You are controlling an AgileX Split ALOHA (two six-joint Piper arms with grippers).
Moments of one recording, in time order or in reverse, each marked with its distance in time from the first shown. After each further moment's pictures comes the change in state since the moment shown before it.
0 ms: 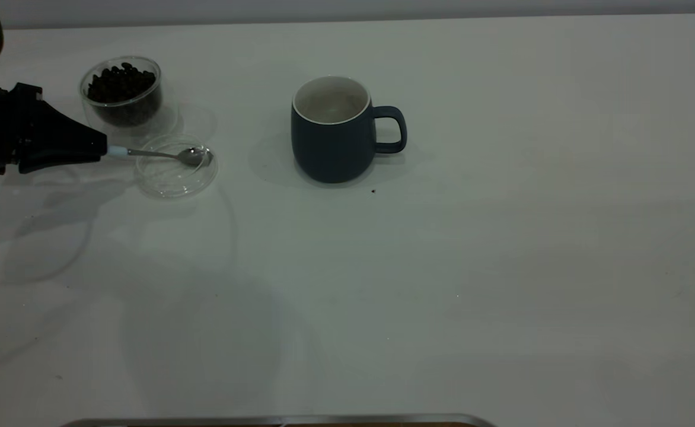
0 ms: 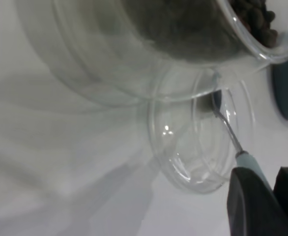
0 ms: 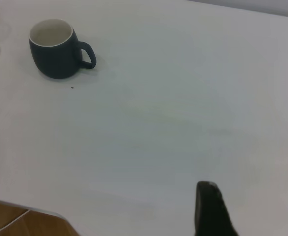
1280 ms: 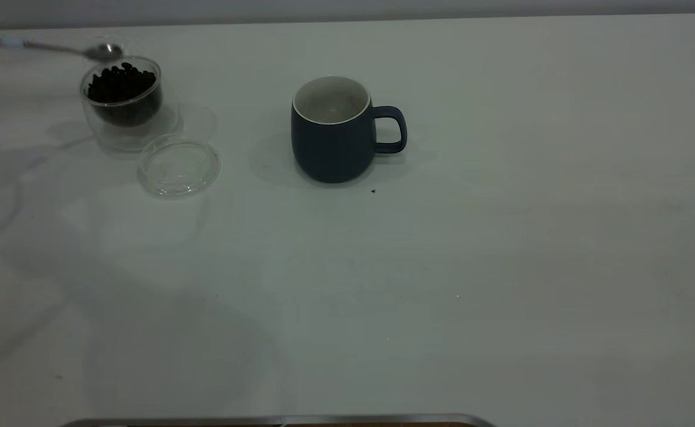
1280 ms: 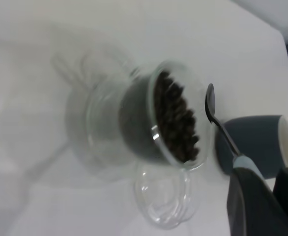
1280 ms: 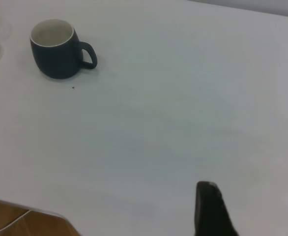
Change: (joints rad) left arm 0.169 -0.052 -0.301 0.212 0.226 -0.375; right arm 0.000 0.000 0.000 0.003 0.000 0.000
